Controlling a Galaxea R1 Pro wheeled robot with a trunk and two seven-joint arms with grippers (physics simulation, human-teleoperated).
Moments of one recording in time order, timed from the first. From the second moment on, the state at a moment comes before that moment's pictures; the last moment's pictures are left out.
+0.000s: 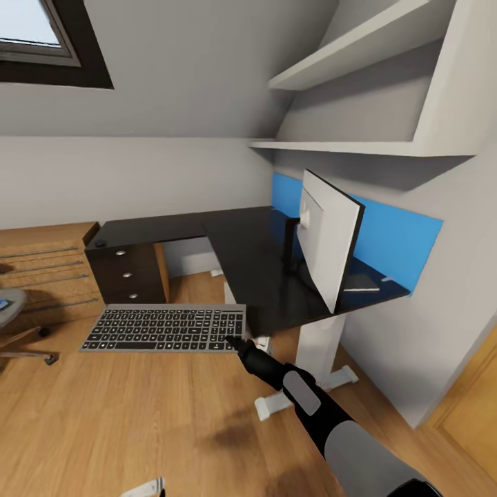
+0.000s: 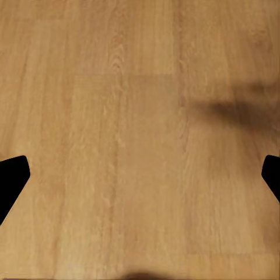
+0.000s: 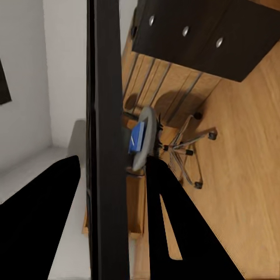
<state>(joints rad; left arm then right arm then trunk) -0.01 -0.05 -0.03 -0.83 0.21 -0.05 0.28 -0.70 0.17 0.30 -0.53 -1.08 0.37 0.52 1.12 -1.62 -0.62</state>
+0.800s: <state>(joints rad) -0.01 -0.05 -0.08 -0.83 0.22 -0.06 0.28 -0.70 0.17 0.30 -0.52 -1.08 0.37 0.52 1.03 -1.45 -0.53</state>
